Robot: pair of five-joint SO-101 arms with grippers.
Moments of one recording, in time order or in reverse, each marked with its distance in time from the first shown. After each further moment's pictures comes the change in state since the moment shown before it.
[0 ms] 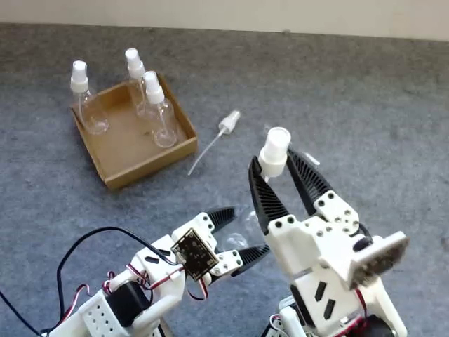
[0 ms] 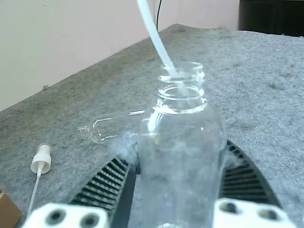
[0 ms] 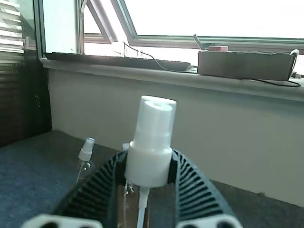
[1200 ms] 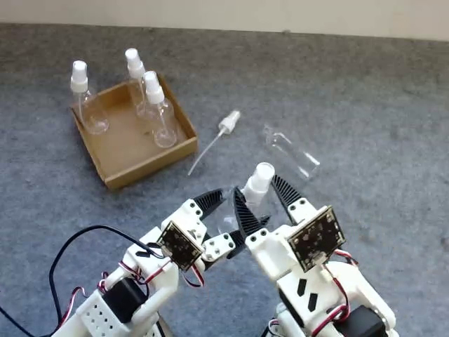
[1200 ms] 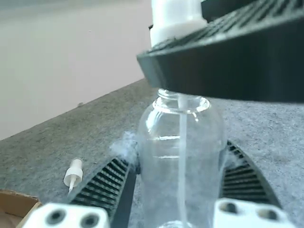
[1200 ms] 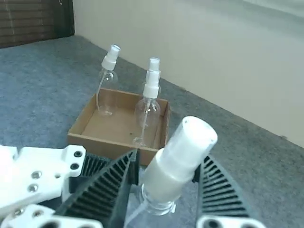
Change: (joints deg) left arm -7.1 0.0 0.1 -6.5 0.0; right arm -6.6 0.1 3.1 16.9 8.1
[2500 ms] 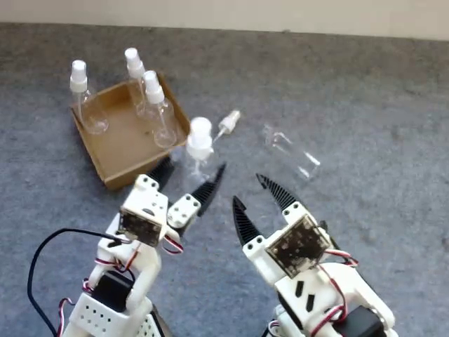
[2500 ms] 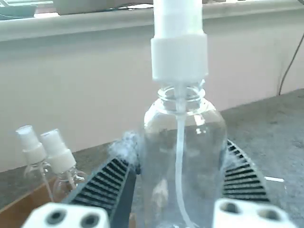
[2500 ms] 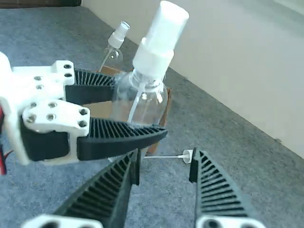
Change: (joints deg) left arm -19.4 0.0 0.0 -9.5 0.0; right arm -0.5 -0.1 1.8 2.6 7.2
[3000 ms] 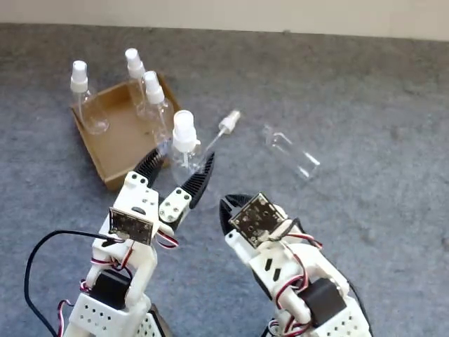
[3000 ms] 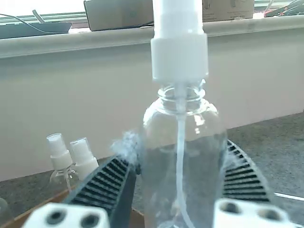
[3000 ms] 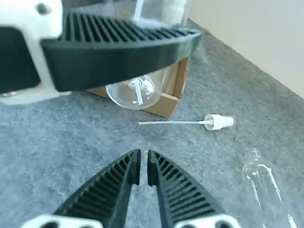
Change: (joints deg) left arm -4.0 0.0 0.0 -3.0 0.0; right arm -0.1 0.3 22.3 -15.1 0.0
